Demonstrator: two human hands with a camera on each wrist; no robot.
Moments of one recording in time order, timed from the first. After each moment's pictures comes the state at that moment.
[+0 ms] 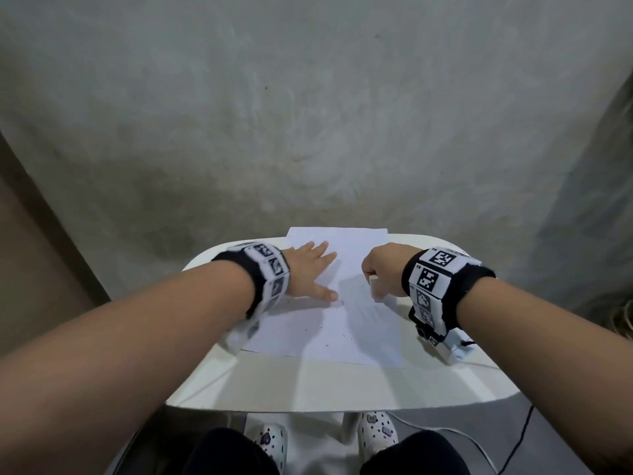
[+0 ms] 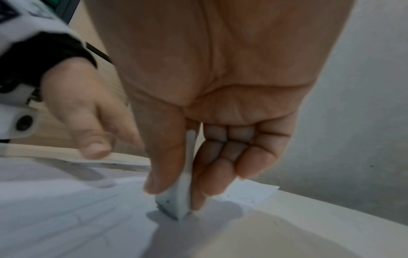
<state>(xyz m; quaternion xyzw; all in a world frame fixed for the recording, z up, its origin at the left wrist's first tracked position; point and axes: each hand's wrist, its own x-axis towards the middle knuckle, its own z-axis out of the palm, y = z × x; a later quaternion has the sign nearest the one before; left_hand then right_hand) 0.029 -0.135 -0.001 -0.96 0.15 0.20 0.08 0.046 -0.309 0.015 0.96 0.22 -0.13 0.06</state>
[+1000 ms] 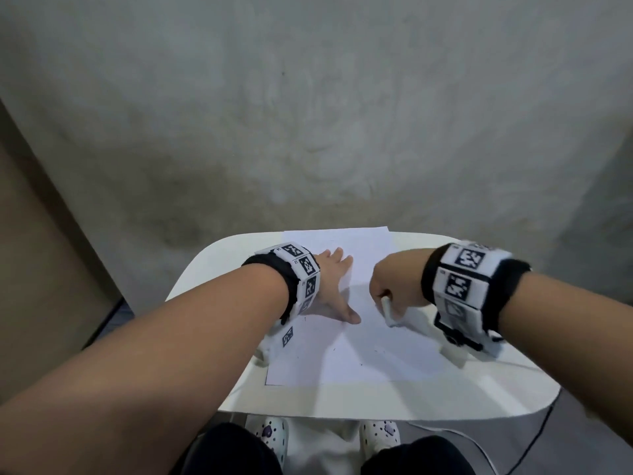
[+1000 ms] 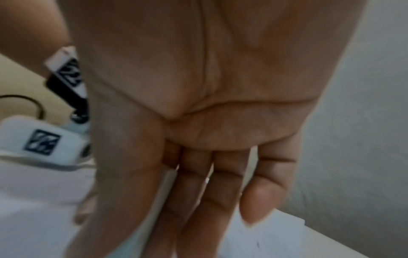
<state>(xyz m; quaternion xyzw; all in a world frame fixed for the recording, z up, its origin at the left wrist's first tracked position) 0.033 -0.151 -0.021 -0.97 0.13 0.19 0.05 0.031 -0.291 0.033 0.89 0.33 -0.25 0.18</state>
